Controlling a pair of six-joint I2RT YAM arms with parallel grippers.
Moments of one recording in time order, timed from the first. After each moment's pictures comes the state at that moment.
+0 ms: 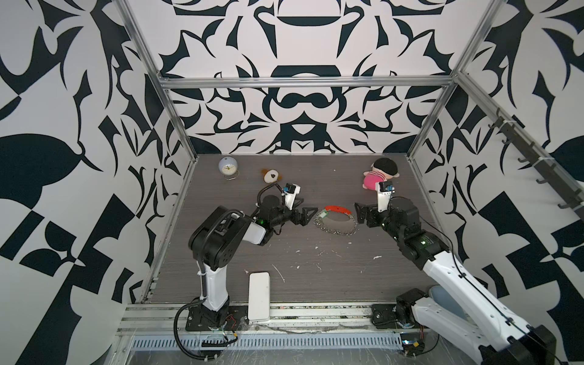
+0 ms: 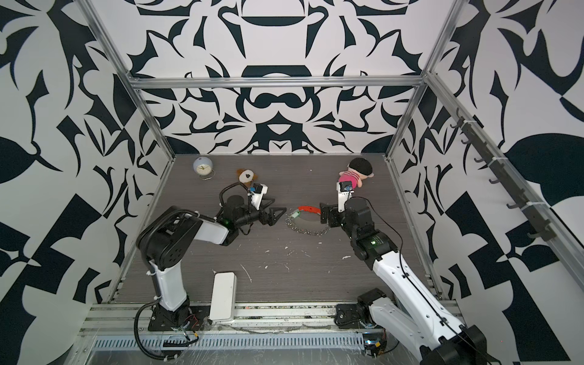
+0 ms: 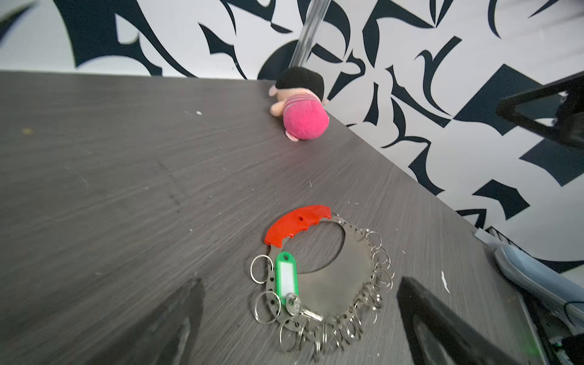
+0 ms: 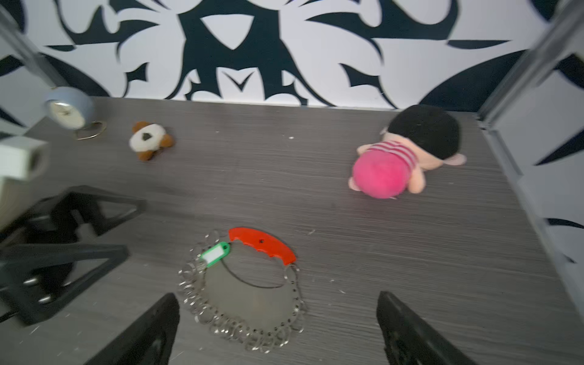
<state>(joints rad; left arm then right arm) -0.56 1.83 0.74 0.91 0.48 -0.31 0.37 0.88 0.70 -0.28 0.21 0.18</state>
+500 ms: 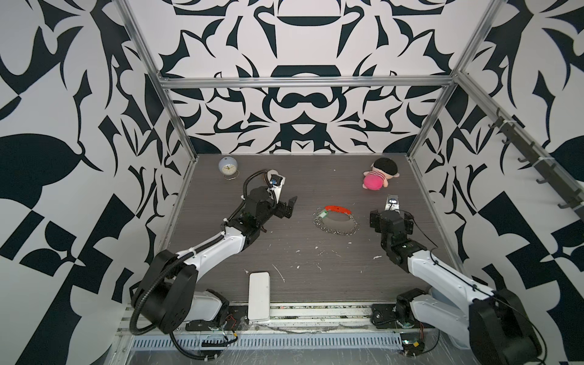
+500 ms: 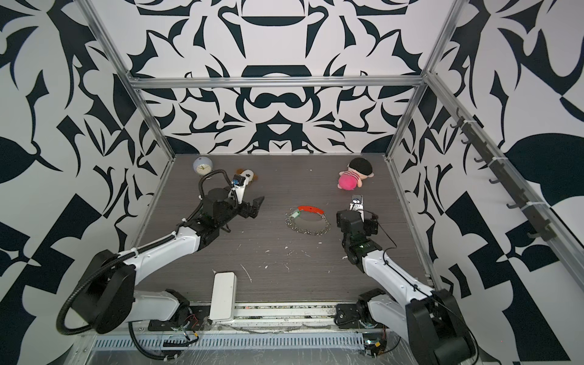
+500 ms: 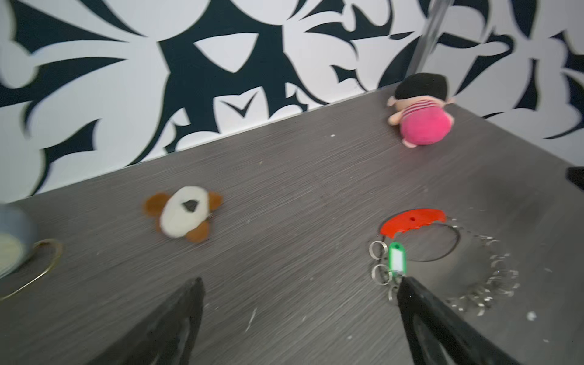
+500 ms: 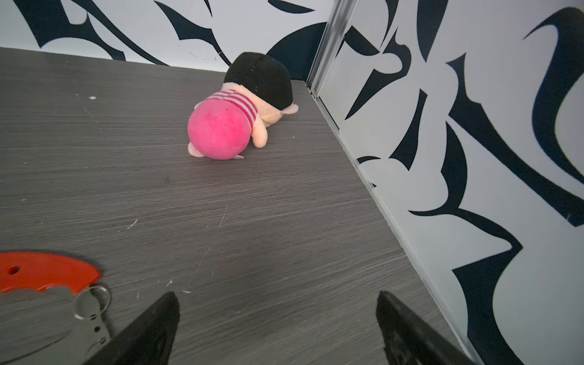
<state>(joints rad) -0.55 1.32 0.69 0.30 -0.06 -0.01 0.31 1.10 0.41 0.17 0.65 0.09</state>
